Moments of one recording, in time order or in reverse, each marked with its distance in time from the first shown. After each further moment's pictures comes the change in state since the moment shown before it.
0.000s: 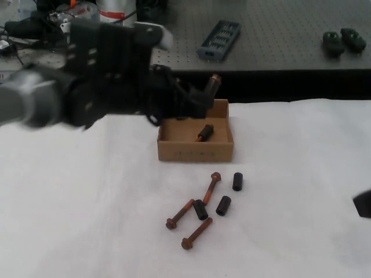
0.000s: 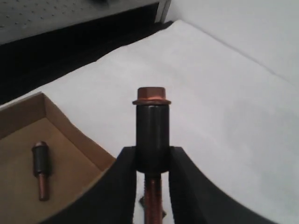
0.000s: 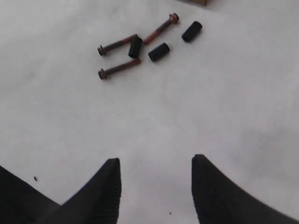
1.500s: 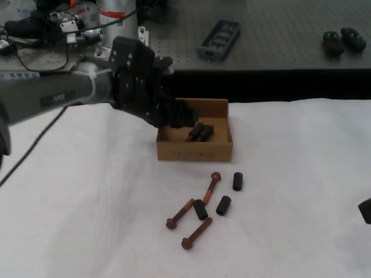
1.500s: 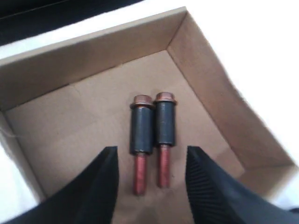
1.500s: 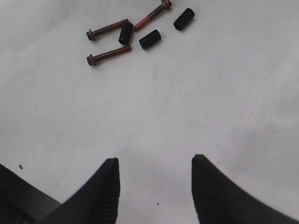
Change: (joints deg) left arm 4.4 26.9 -30.1 22.7 -6.6 -0.4; right arm 0.0 0.0 0.0 0.9 2.5 -2.1
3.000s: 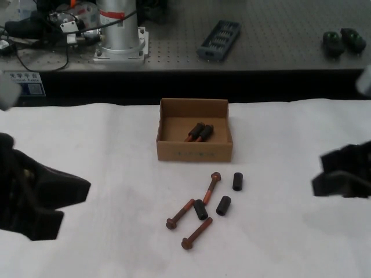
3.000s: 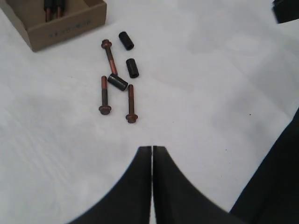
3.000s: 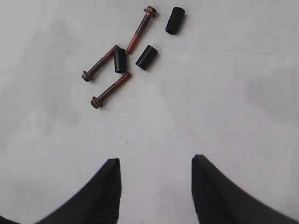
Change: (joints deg) left arm 0.0 -82.0 53.4 24.2 1.8 5.6; right arm 0.0 14.2 -0.5 -10.9 -3.6 22.6
